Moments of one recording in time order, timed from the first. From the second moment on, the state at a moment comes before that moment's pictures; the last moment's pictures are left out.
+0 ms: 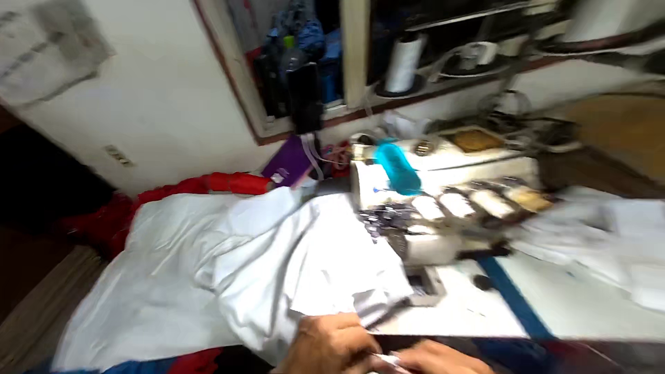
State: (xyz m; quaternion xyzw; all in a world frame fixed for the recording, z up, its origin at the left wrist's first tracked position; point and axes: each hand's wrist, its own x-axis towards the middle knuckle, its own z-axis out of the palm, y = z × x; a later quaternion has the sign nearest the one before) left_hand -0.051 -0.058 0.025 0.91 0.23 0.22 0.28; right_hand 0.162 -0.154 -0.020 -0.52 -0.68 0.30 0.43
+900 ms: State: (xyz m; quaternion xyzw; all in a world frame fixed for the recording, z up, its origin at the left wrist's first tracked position) left_hand 0.008 0.039 0.081 0.94 0.12 -0.12 0.30; right_hand 0.135 -0.137 -0.022 -0.53 -0.55 0.23 0.60
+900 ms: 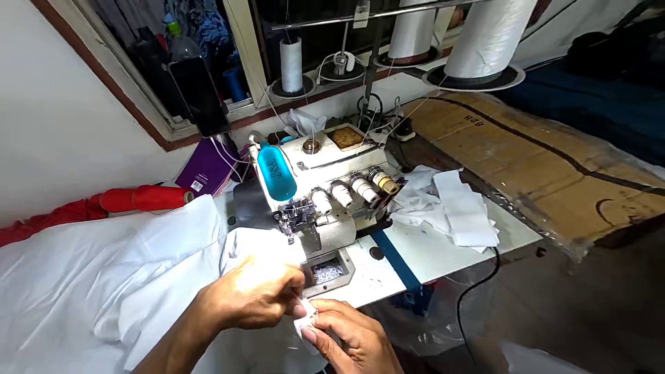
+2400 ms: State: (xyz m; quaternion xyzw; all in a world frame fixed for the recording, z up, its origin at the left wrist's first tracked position) left_hand 0.053 0.069 0.019 0.75 0.55 0.31 0.18; right_hand 0.123 -0.060 -0.025 -0.61 -0.24 0.31 0.69
